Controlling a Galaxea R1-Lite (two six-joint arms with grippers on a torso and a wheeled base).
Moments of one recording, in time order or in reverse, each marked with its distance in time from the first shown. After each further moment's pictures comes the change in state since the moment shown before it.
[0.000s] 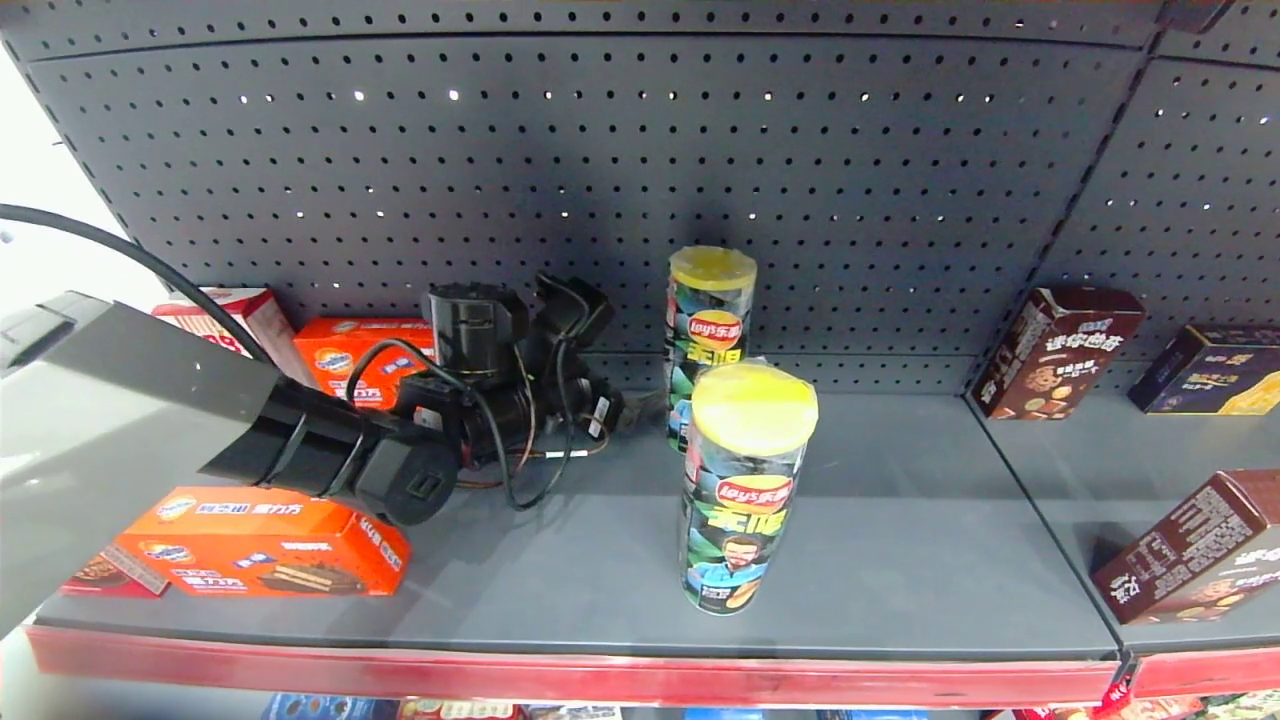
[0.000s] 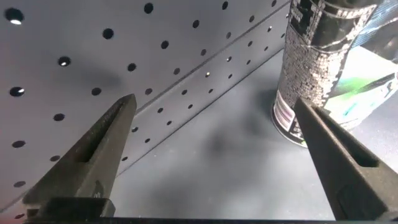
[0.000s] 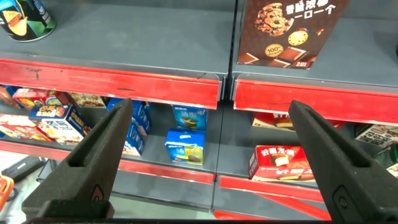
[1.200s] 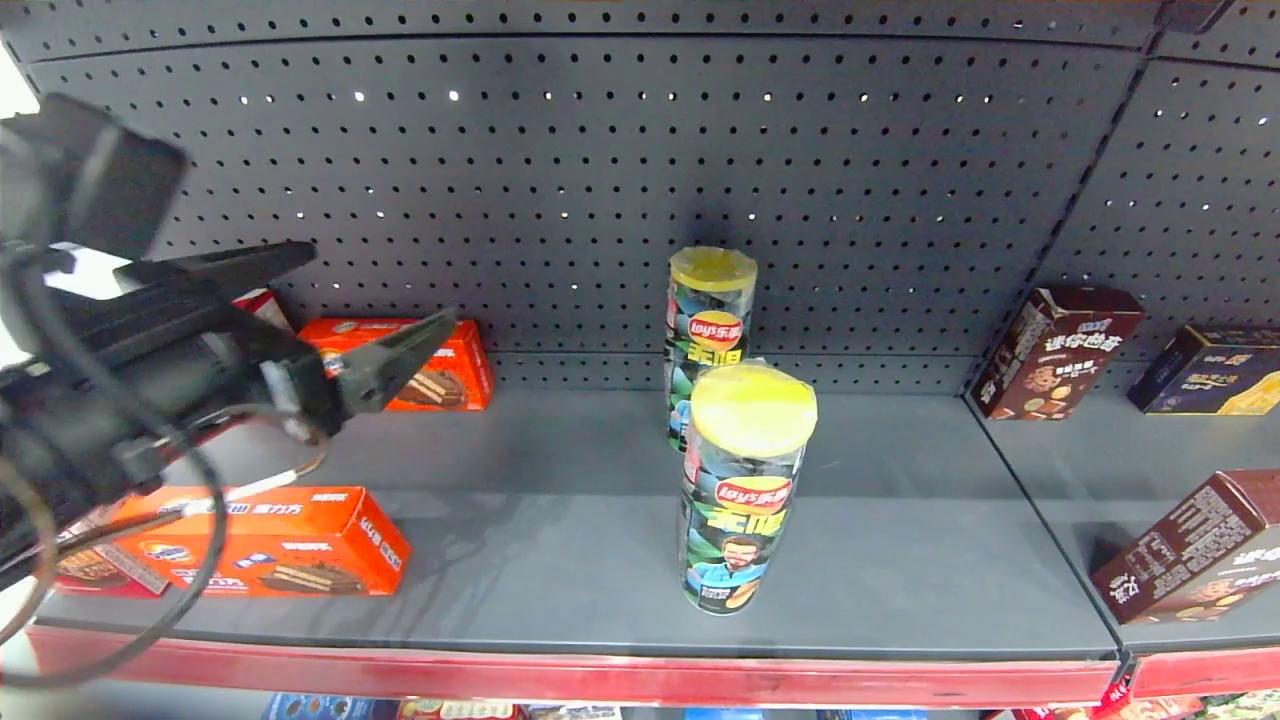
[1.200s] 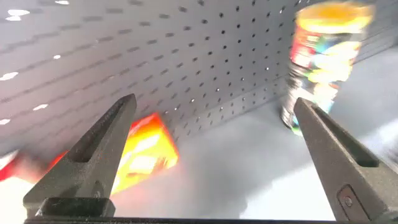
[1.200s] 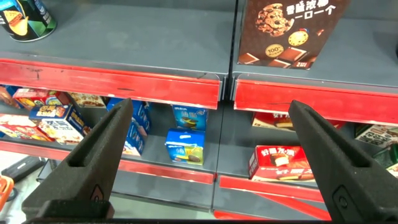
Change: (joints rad) left arm 0.004 -0.864 0.509 0.097 0.216 -0.070; right arm 0.001 0.000 0.000 0.000 -0.001 0.000
